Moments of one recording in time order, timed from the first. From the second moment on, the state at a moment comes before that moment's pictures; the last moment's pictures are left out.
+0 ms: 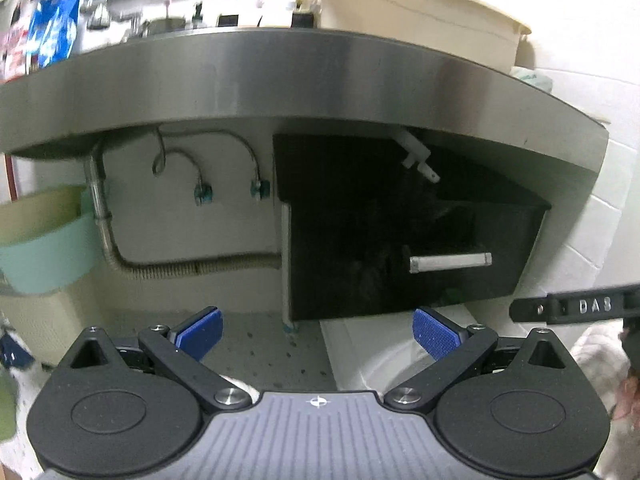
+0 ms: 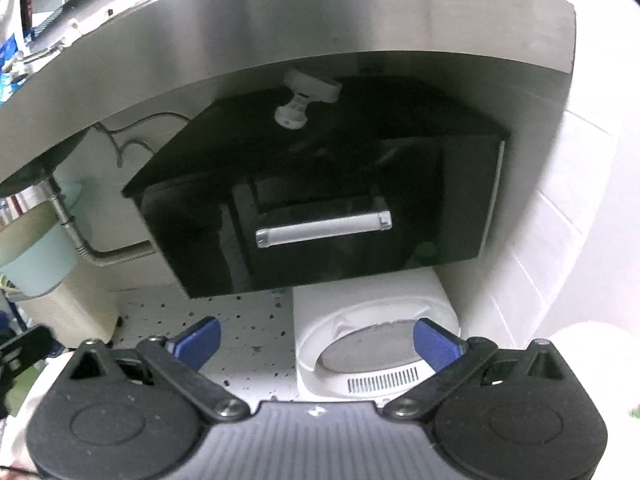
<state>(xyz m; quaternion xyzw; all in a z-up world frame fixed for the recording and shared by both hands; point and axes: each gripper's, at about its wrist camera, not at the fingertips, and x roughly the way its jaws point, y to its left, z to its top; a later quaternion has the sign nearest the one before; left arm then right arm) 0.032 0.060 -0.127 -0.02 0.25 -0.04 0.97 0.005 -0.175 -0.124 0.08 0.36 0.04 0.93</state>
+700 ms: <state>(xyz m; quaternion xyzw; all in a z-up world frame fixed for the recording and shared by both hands) 0.032 0.026 -0.078 -0.01 0.34 -0.01 0.94 -0.019 -0.189 -0.080 0.06 0.41 -0.01 0.91</state>
